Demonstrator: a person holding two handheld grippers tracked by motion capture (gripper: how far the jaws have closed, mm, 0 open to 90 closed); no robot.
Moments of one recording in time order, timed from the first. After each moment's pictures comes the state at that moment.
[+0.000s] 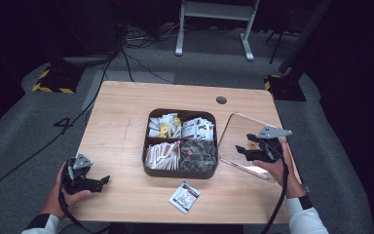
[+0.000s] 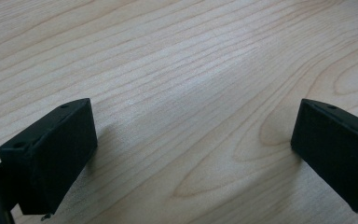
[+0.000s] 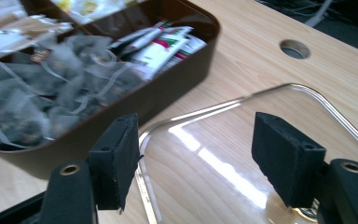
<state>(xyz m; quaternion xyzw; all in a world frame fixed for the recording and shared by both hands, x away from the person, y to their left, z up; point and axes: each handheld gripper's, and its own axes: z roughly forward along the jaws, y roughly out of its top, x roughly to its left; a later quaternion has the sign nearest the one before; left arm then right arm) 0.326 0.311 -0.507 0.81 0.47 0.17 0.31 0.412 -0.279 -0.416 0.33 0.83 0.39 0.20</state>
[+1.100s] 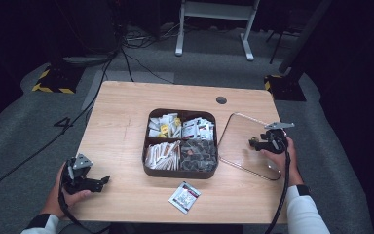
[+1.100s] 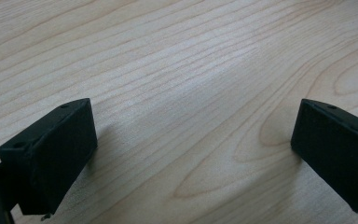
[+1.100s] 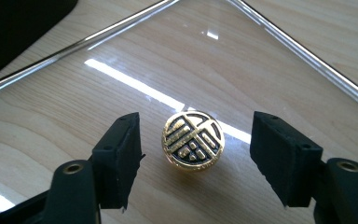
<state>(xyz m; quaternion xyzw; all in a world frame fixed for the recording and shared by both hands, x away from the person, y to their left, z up) 0.326 0.311 -0.507 0.81 0.47 0.17 0.31 0.473 -0.335 -0.472 0.46 0.81 0.32 0.19</state>
